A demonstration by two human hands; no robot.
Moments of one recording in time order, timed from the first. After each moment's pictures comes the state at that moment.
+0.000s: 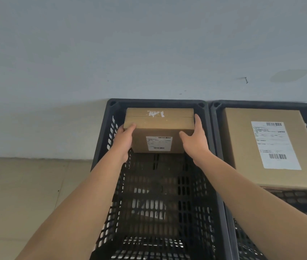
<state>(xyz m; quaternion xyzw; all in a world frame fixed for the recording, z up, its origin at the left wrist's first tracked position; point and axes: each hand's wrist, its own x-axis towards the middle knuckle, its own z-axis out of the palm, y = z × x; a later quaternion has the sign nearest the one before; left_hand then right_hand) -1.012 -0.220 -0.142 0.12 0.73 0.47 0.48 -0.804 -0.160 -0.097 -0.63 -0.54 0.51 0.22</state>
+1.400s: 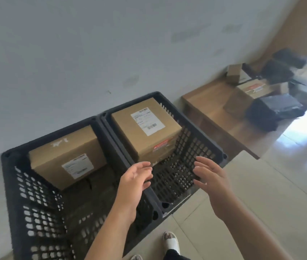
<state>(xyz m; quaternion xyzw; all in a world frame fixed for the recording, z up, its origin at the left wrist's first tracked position) -0.771 -0.381 0.010 0.39 0.58 0.33 0.64 -0.570 -0.426 0.025 -0.73 -0.21 0.46 0.46</state>
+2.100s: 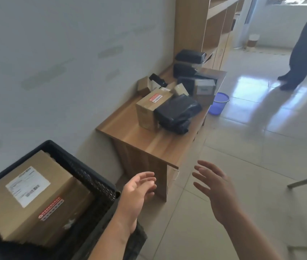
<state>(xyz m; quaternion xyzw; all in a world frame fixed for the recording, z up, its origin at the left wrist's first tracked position) -0.382 -0.414 0.015 0.53 0.47 0.22 0.67 -0.207 -0.533 0.024 -0.64 -0.05 0.37 0.67</state>
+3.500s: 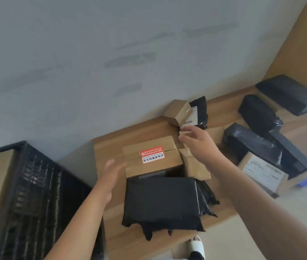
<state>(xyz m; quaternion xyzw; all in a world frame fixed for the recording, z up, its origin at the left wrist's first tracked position) -0.034 -0.093 -0.034 0.31 0.73 0.33 0.51 0.240 -0.052 0.049 -0.65 -0.52 0.45 0.32</state>
